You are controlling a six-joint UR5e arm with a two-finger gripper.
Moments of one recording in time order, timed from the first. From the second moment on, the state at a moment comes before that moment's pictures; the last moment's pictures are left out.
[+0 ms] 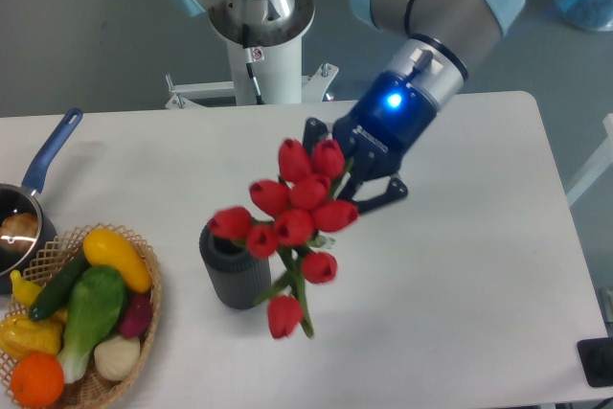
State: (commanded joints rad) arm 2.68 -1.76 -1.69 -0.85 0.24 1.06
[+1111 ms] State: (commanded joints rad) arm 2.58 -1.75 -1.73 -0.83 0.20 1.07
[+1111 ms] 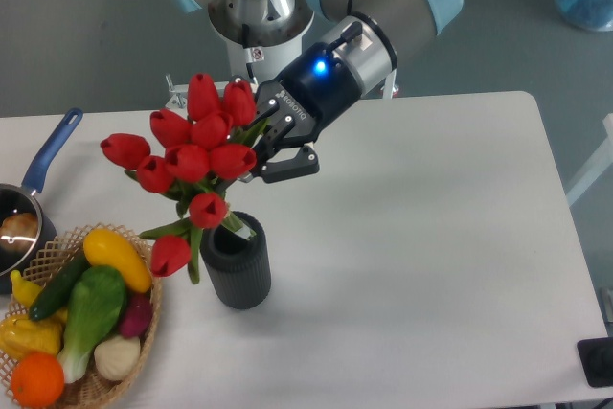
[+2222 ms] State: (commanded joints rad) arm 2.58 -1.82 -1.89 -0.76 0.20 1.21
